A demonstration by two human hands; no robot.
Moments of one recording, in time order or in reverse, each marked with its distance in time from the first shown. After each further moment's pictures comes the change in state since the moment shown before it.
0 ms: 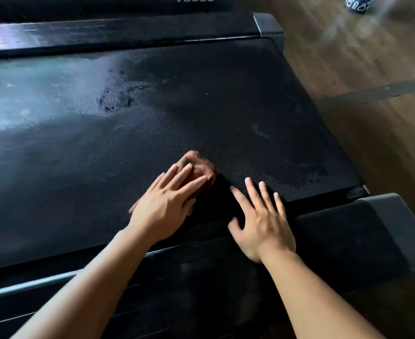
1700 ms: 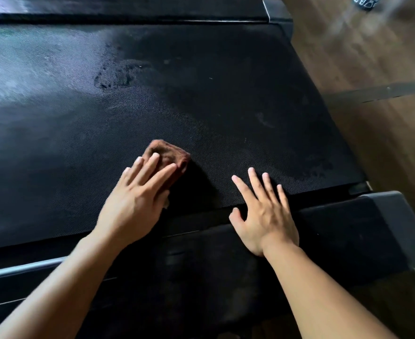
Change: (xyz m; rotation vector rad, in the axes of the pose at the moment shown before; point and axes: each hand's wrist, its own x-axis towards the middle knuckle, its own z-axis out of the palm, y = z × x) left_hand -0.039 -0.017 -0.012 -0.002 0.055 -0.162; right_hand 0.001 -0.001 0.002 -0.022 0.005 0.004
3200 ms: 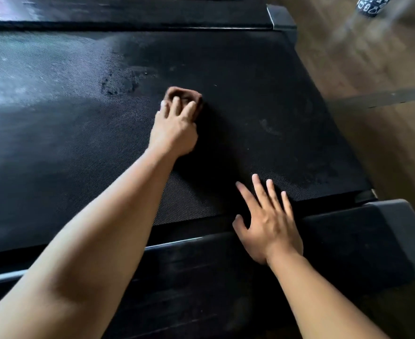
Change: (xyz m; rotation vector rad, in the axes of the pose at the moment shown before) left_hand 0.178 0.011 0.003 0.079 0.016 -0.180; right_hand -0.001 0.002 -0.001 -0.014 -0.043 -0.005
